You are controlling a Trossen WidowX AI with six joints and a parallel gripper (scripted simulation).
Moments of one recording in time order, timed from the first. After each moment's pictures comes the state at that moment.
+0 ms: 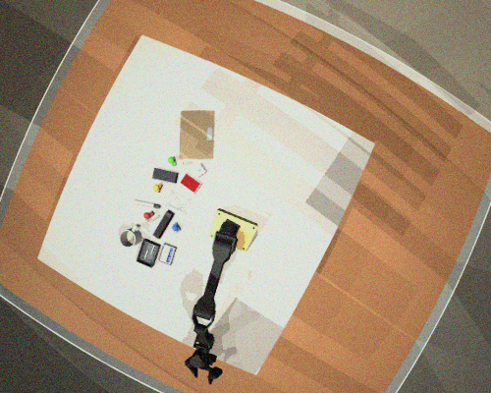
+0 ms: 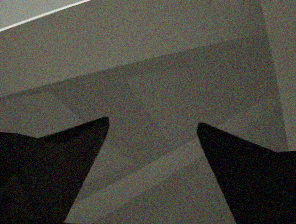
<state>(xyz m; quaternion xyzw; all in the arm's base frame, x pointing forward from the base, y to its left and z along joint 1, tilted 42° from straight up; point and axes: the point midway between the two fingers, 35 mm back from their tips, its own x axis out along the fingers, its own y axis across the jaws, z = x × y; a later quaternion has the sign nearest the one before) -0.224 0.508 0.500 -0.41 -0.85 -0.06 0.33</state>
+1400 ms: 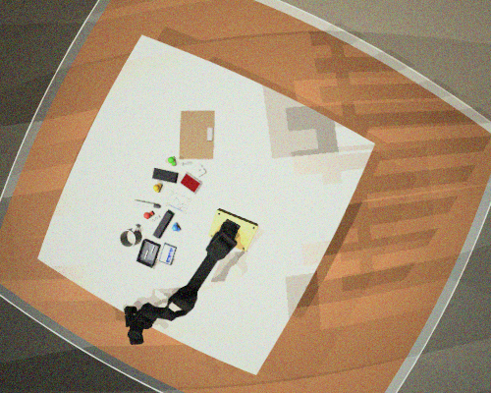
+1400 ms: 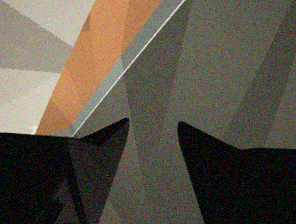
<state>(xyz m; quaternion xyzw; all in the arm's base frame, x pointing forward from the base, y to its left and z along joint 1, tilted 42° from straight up) 0.178 0.535 0.439 -0.62 -0.62 0.20 0.43</state>
